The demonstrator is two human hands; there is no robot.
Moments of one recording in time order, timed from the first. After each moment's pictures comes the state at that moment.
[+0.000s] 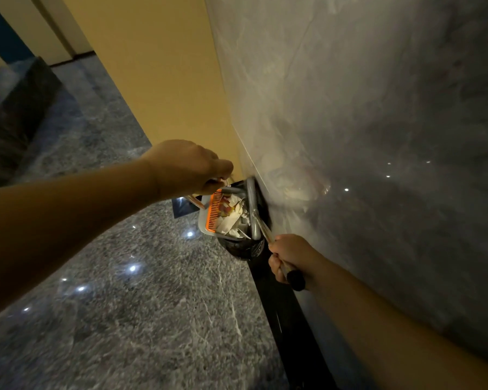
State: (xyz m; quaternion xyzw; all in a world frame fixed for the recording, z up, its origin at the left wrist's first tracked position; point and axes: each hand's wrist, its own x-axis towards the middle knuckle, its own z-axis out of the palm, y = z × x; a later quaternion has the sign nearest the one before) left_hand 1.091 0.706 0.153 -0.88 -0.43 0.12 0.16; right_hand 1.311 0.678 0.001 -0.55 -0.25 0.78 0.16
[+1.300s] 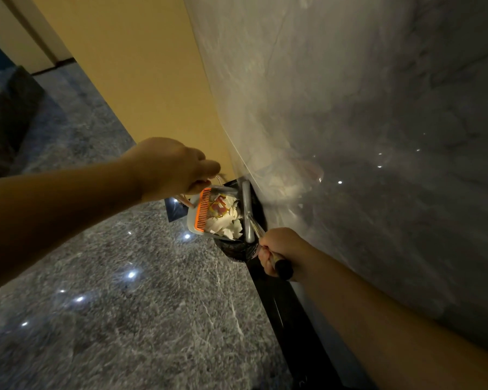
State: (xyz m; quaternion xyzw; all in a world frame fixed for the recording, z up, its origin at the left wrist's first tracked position) left_hand 1.096 0.710 0.161 -0.89 -0.38 0.17 0.21; right_hand 1.307 0.683 0.009 -0.57 -0.26 0.76 0.19
